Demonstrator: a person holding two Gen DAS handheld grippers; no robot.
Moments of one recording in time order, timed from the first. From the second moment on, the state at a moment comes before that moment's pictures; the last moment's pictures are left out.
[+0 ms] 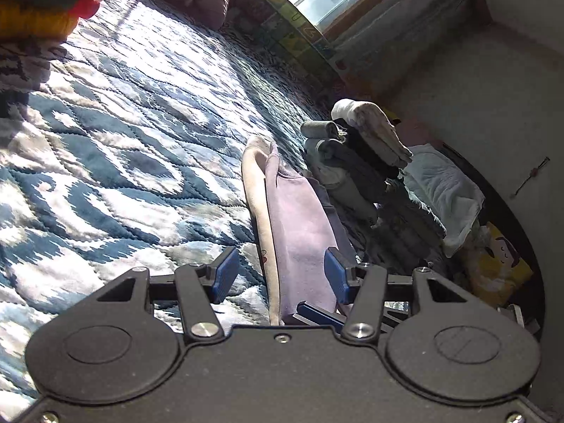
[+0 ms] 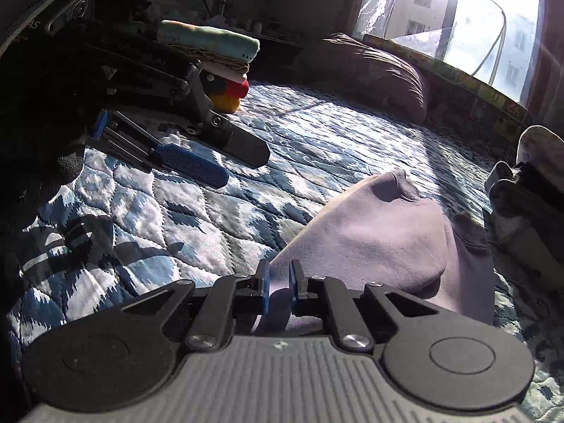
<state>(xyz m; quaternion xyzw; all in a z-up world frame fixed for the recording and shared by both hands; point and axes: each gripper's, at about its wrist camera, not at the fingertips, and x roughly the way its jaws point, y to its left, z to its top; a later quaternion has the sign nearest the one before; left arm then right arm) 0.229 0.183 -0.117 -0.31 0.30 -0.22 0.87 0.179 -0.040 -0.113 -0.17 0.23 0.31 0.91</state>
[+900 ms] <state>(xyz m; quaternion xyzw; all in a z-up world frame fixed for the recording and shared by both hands) 0.364 0.076 -0.117 0.01 0.30 -0.21 0.93 0.105 -0.030 -0.148 -0.24 0.17 0.30 0.91</state>
